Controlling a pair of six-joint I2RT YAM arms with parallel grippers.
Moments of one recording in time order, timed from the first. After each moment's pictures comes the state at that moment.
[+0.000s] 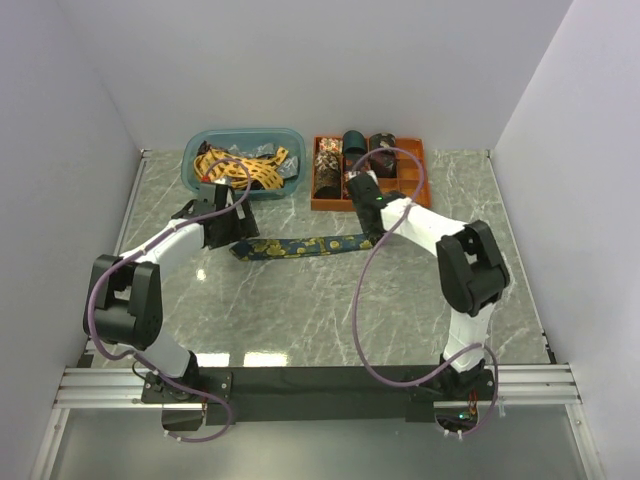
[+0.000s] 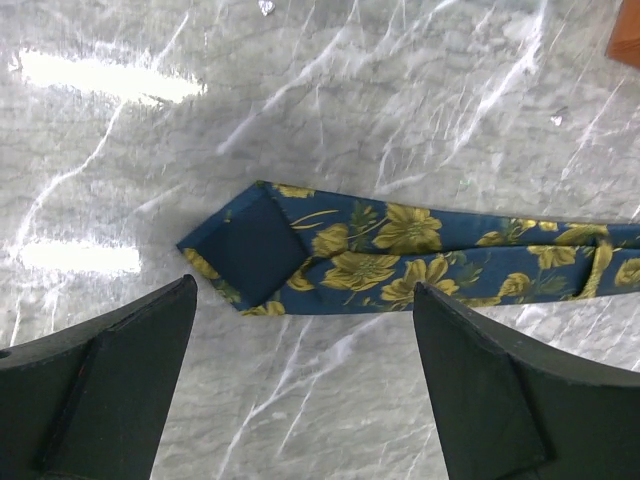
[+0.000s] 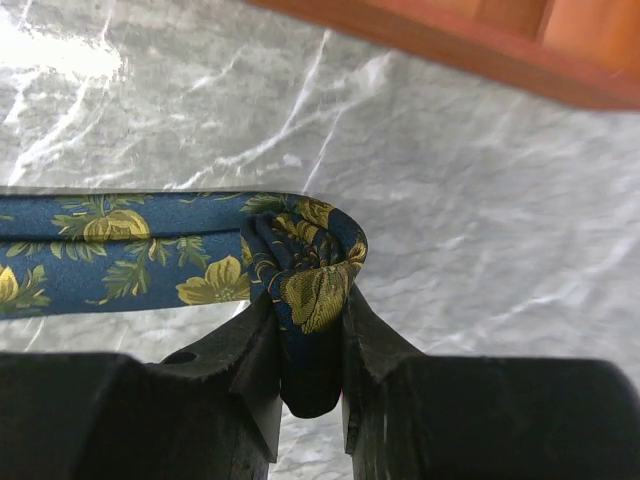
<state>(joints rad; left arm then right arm) -0.21 1.58 1.00 -0.31 0.03 -0.48 0.49 1.87 1.34 -0.54 0.40 0.13</state>
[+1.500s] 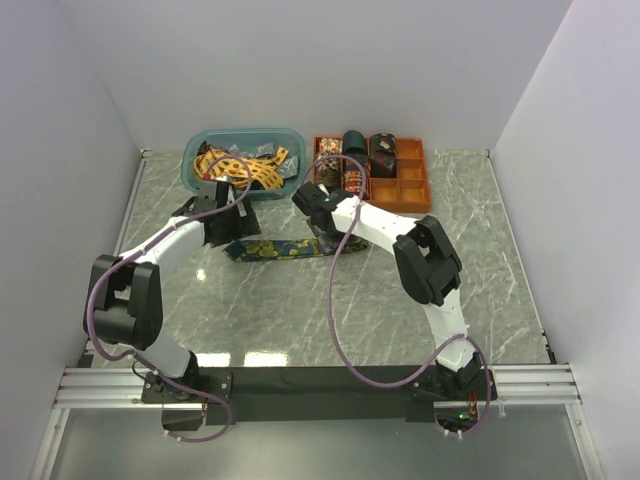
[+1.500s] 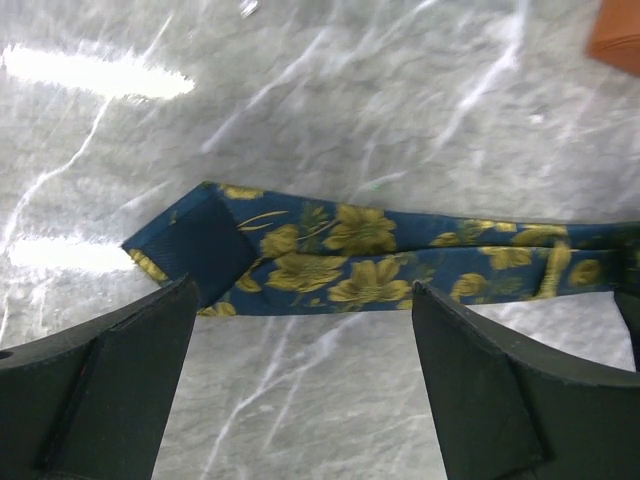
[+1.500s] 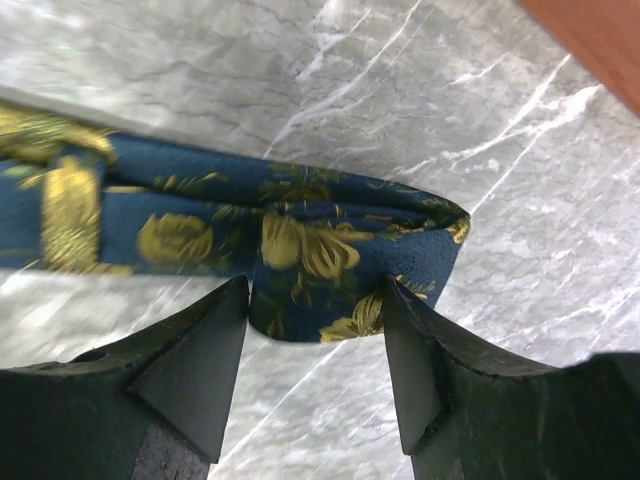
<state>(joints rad) -0.21 1.58 1.01 -0.33 0.04 -0.49 0.73 2.16 1.71 -0.86 0.47 0.15</state>
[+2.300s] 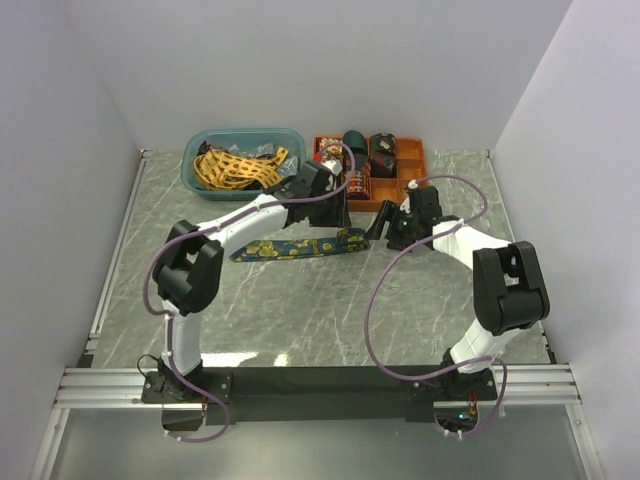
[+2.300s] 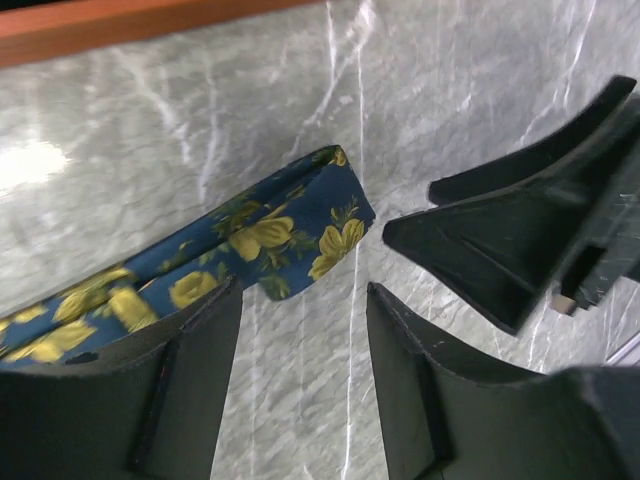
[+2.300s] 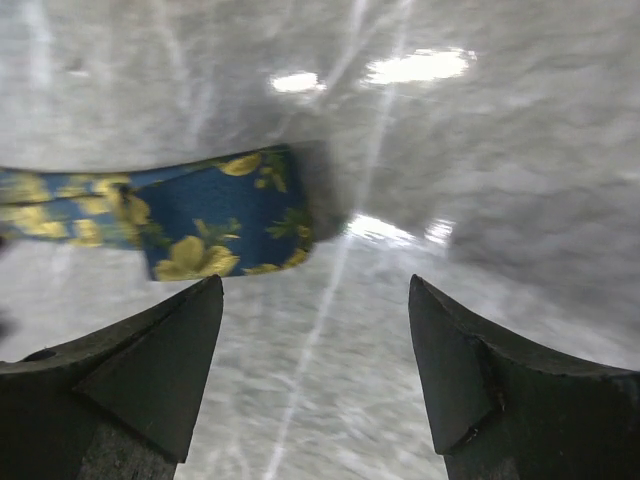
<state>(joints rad) -0.66 1.95 1.57 -0.37 0.14 -0.54 0.20 1.66 0.97 -0.21 -0.27 0.52</state>
